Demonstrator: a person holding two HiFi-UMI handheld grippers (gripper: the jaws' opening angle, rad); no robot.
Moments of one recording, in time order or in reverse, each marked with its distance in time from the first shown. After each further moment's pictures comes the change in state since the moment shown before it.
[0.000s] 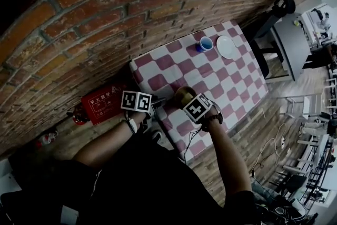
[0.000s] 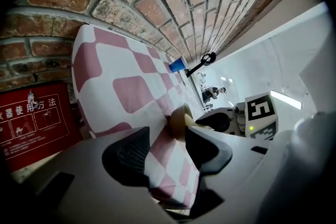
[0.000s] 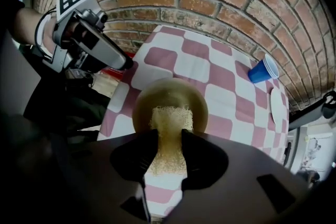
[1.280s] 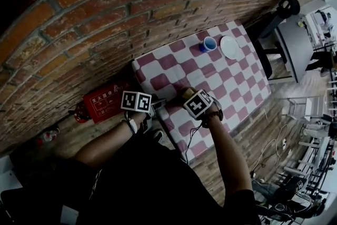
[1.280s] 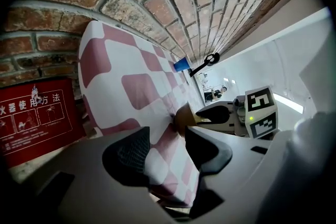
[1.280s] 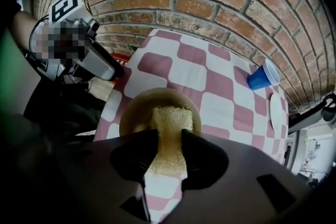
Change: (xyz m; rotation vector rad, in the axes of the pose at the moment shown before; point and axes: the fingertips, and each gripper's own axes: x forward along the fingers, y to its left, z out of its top) left arm -0.003 0.010 -0.005 -0.035 0.008 0.014; right arm 0.005 -0.012 0.020 -0.003 -0.028 -0.014
